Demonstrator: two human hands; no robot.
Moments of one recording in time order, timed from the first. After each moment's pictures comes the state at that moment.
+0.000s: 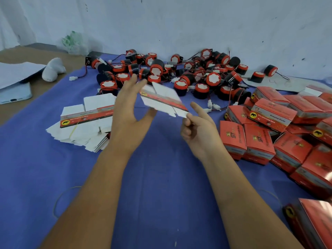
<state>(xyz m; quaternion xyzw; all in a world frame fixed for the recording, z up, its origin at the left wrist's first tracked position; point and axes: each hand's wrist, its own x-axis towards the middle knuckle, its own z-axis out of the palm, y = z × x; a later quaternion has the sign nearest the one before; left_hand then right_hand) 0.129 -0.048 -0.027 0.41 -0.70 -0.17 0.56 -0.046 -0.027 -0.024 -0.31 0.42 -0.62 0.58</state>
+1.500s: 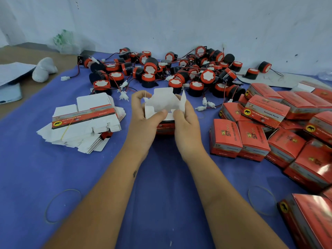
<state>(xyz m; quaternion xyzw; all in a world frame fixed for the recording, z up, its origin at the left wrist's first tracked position) 0.084 -0.041 -0.033 0.34 -0.54 -0.47 0.61 -0.019 -0.026 -0.029 -0.48 0.48 -0.62 0.39</state>
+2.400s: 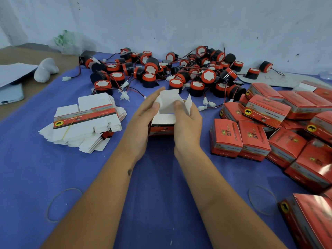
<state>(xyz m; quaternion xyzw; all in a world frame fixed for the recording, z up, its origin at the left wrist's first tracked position) 0.093 -0.040 -0.030 0.28 -0.55 -0.56 0.55 -0.006 -0.032 -0.024 -0.34 0.48 -0.70 0.40</state>
